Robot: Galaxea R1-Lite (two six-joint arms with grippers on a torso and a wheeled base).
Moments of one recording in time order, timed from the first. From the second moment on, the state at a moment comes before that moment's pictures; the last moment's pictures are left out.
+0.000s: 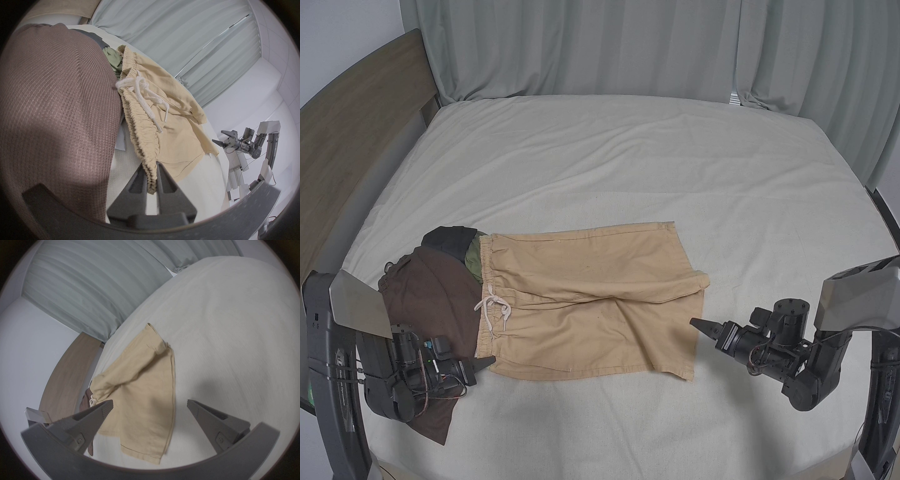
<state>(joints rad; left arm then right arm) 0.06 2.47 -0.39 -1.55 -0.70 -0.23 0.31 2.30 -0.45 -1.50 0.20 0.71</state>
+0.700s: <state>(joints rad) 0.06 2.46 -0.39 -1.55 -0.70 -0.24 0.41 2.43 -0.40 -1.54 0.20 0.92</state>
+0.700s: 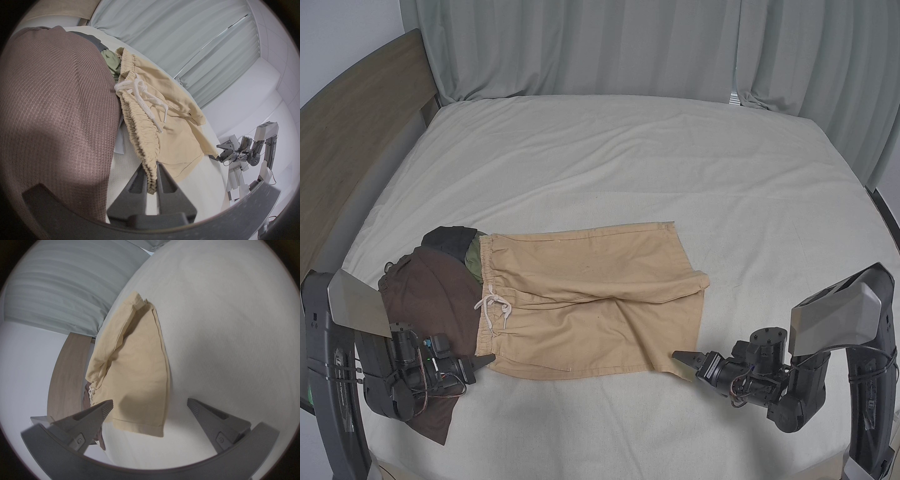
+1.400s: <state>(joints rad) 0.05 2.46 -0.40 -1.55 -0.70 -0.23 0.46 2.39 -0.38 -1.54 0.19 1.05</state>
